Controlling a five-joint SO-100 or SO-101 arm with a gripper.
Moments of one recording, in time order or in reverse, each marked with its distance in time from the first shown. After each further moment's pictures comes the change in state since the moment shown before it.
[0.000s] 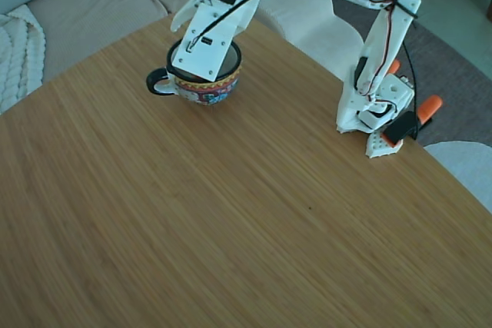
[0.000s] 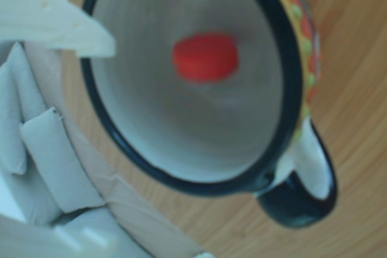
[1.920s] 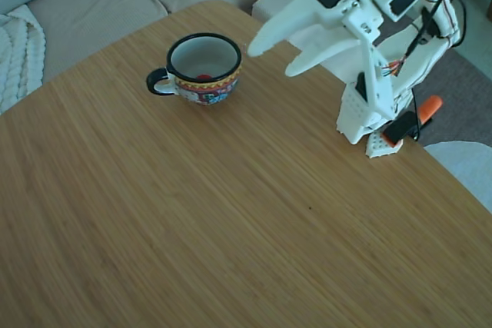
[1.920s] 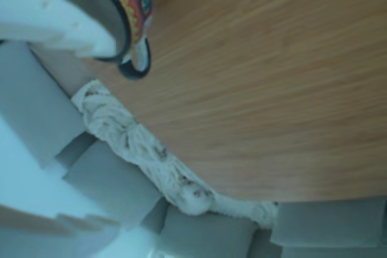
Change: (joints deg) arm -42.4 48.2 11.4 13.6 5.1
